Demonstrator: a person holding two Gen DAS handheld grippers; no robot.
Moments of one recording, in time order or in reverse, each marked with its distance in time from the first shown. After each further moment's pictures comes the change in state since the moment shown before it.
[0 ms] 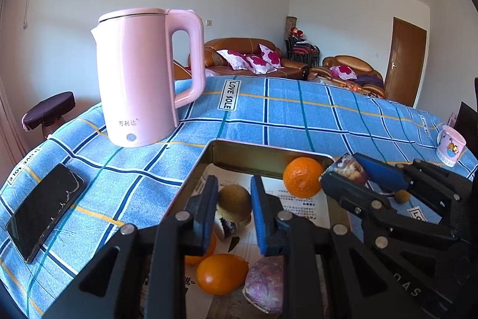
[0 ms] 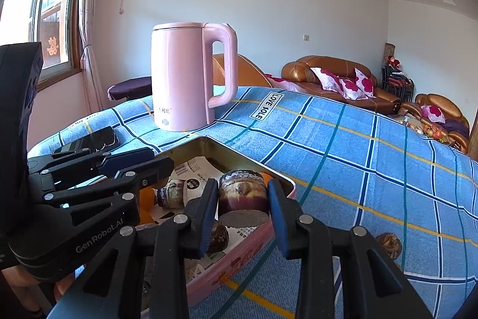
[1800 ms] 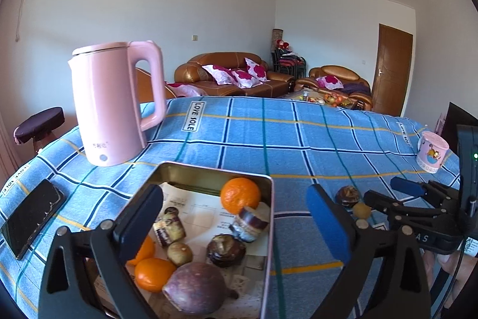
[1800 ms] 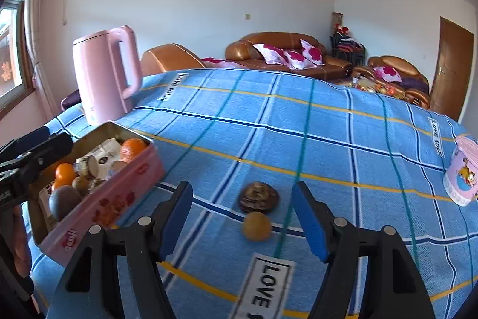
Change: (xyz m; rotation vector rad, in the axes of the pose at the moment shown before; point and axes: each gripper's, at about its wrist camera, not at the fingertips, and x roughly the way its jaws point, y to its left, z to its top) left arm -0.023 -0.067 0.012 0.036 -0.067 -0.056; right arm -0.049 -0.127 -0.041 0.208 0.113 -0.224
